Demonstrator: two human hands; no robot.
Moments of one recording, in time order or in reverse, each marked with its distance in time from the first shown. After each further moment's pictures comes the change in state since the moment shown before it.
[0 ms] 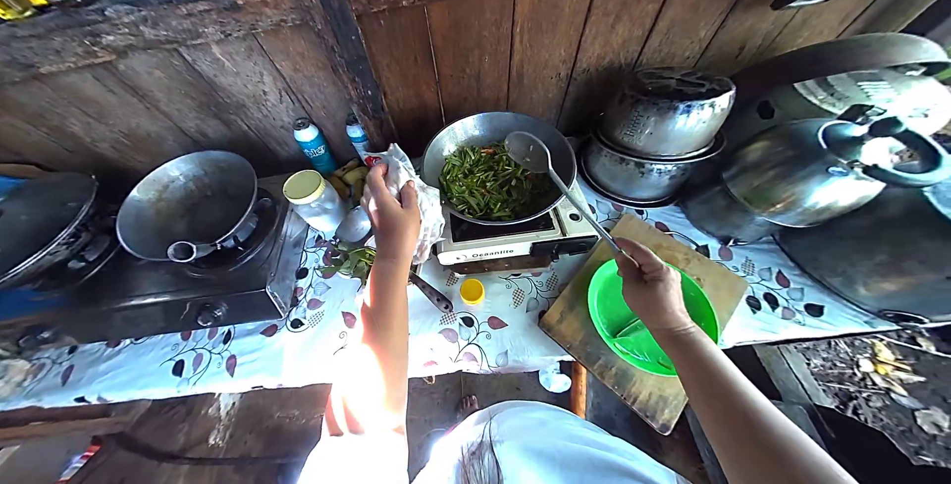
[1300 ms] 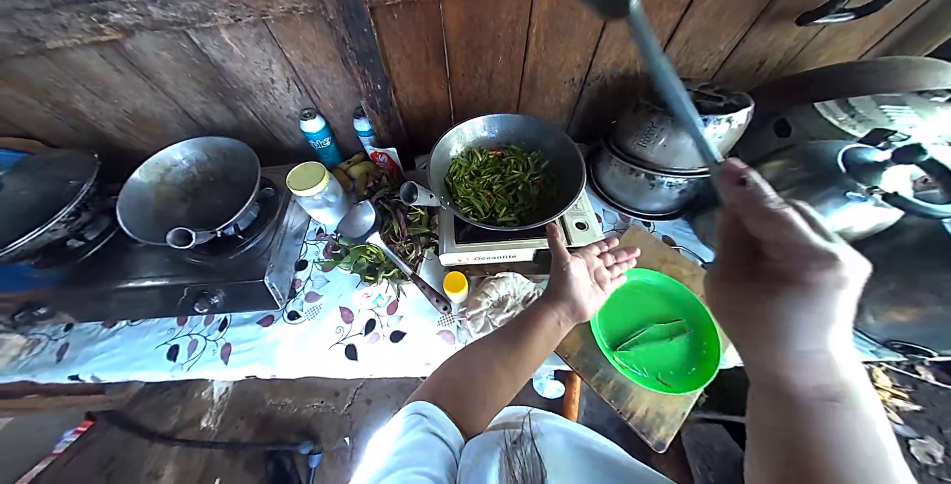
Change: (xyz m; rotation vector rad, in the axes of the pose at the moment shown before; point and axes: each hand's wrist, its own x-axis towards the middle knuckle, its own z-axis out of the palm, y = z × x) left_hand -0.135 0.107 0.150 -1.442 -0.932 -0.838; right_hand 0.025 -0.128 -0.081 -0.242 0.233 -0.265
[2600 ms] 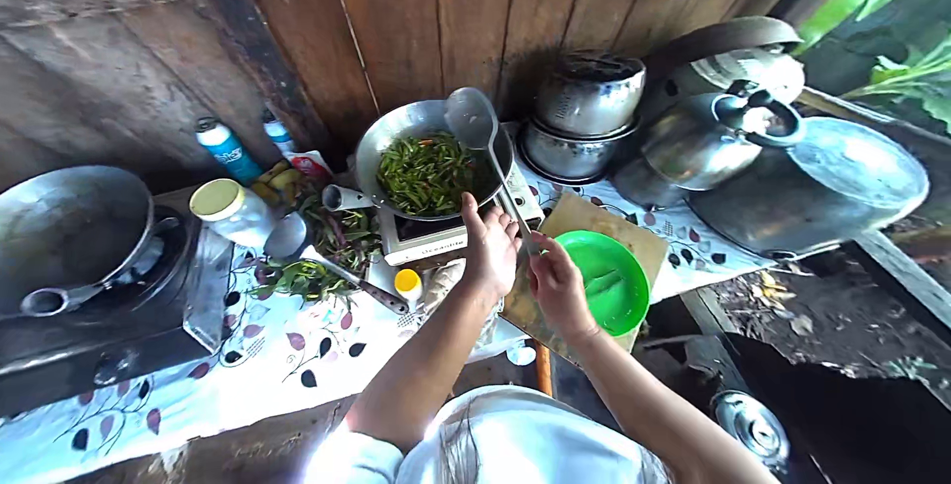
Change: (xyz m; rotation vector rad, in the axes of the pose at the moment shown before) left_hand -0.036 0.037 0.010 0.284 0.221 0.108; right_hand -0.097 0.031 0.111 0.685 -0.206 0.609
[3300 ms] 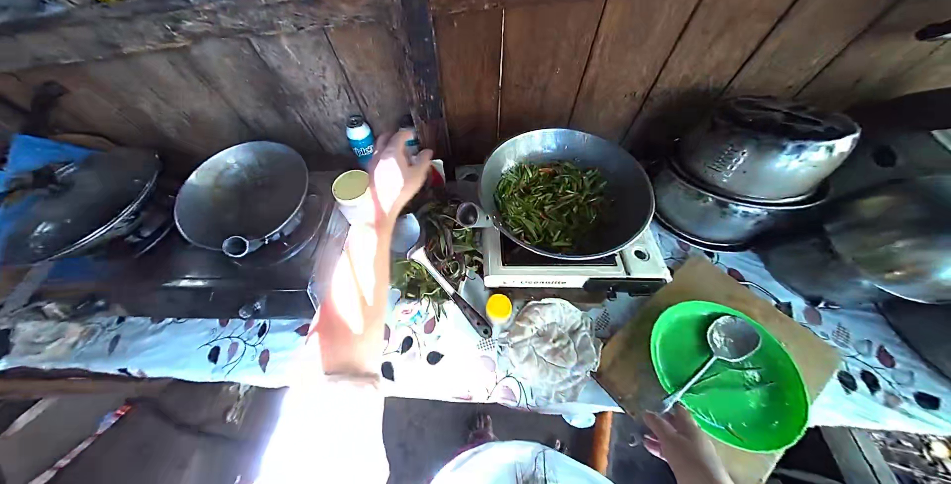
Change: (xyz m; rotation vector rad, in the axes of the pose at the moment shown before) left_hand 0.028 0.238 -0.235 1.452 0.605 0.549; right_hand -0.070 0.058 -0.010 -0.197 -0.045 0.765
